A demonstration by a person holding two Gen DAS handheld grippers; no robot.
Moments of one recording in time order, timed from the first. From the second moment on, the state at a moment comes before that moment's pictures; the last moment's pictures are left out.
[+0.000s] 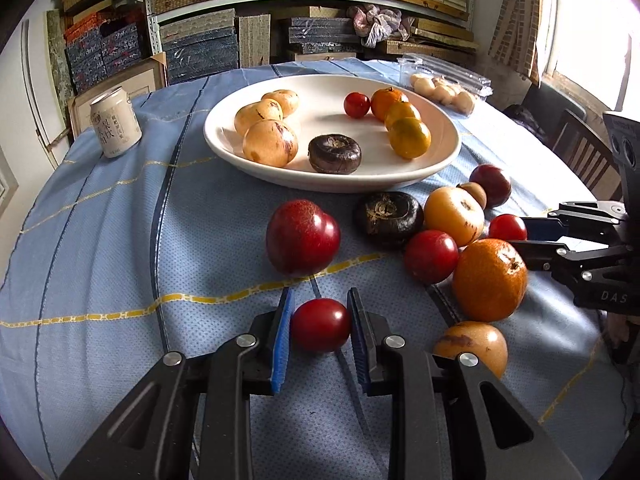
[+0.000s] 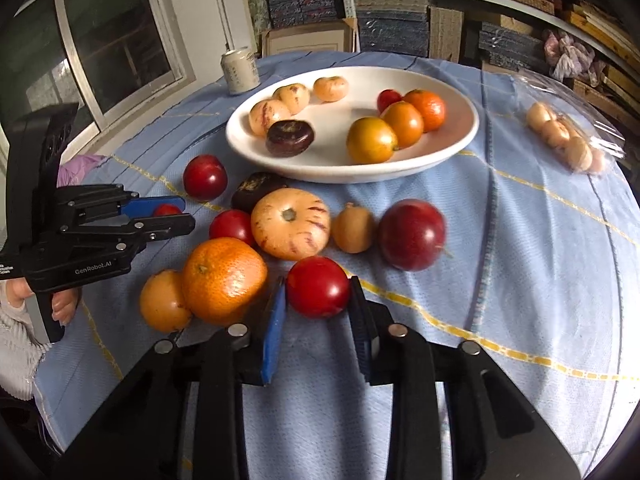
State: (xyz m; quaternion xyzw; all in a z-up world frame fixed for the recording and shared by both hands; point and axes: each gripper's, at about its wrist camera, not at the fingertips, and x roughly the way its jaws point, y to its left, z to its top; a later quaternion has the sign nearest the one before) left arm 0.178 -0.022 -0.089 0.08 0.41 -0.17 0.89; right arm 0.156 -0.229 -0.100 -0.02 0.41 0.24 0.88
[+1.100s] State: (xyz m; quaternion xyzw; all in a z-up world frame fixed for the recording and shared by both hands) left arm 0.340 -0.079 -0.039 0.05 0.39 -0.13 0.91; right arm 0.288 -0.189 -0.046 -0.03 0.38 0.22 0.90
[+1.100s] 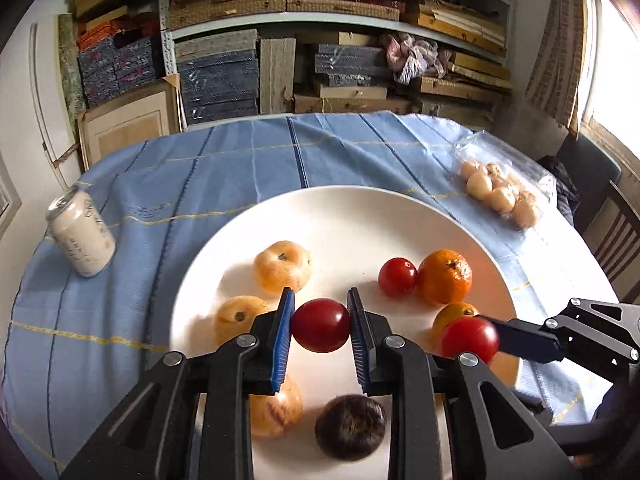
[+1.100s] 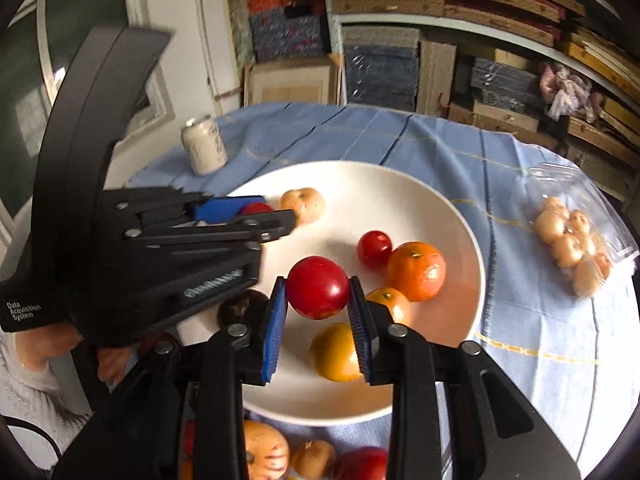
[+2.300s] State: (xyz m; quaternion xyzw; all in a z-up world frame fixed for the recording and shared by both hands) left arm 0.206 -0.009 -0.016 0.05 0.34 -0.06 0.94; right arm 0.151 -0.246 -0.020 0.07 0.27 0.22 0.93
